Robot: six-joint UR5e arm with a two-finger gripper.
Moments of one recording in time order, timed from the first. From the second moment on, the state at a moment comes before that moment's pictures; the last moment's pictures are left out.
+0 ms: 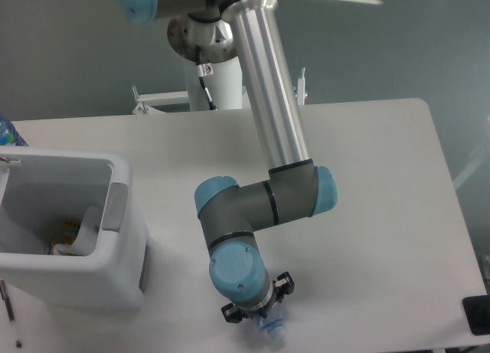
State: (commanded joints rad) arm 2.26 -2.37 -1.19 -1.11 1.75 -0.17
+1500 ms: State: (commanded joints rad) arm 2.30 -2.20 -1.16 -1.03 1.41 -0.06
